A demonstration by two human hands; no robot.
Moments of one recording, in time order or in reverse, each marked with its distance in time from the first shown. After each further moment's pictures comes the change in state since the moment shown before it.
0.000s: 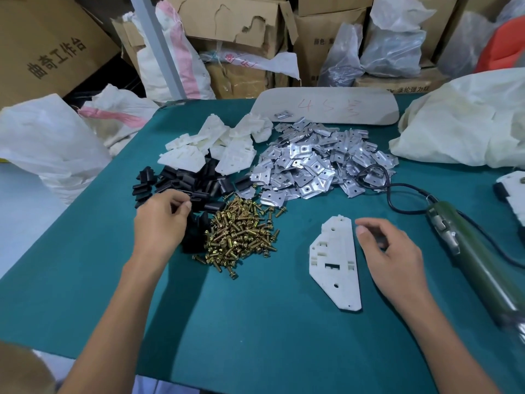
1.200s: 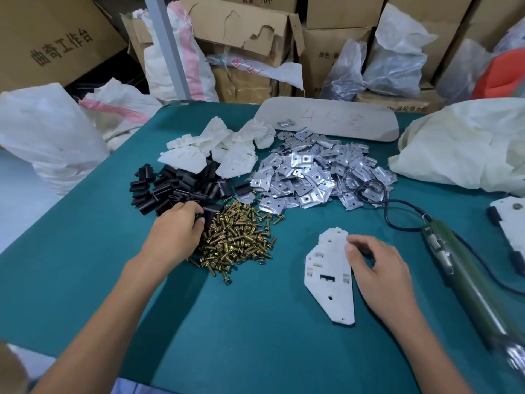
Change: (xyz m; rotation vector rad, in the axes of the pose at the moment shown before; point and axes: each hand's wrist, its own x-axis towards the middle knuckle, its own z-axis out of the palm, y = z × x) left_hand -0.001 -0.010 0.023 0.313 -0.274 0.146; right_hand 0.004 0.020 0.005 -0.124 -0.081 -0.063
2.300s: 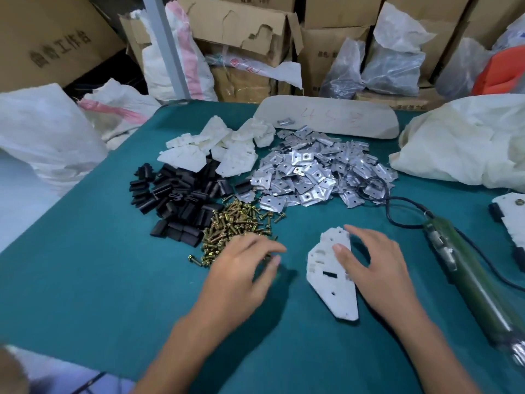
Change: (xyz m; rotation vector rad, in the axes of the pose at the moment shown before) left_hand -0.088 0.084 0.026 -0.400 0.190 0.534; right_hand 0.002 -0.012 -0.002 -0.122 -0.095 0.018
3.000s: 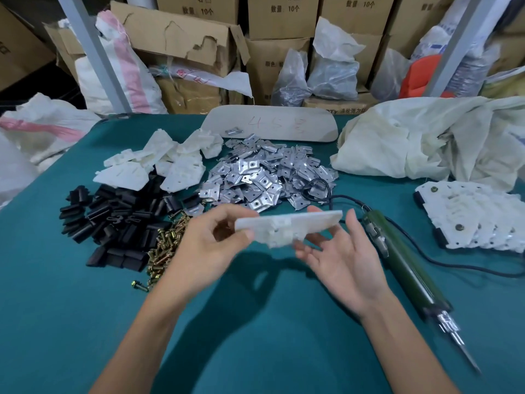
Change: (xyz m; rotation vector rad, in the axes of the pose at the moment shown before) left_hand 0.069 0.031 0.000 -0.706 -0.058 -0.218; right_hand 0.006 -0.020 -0.035 1.597 -0.225 0.386
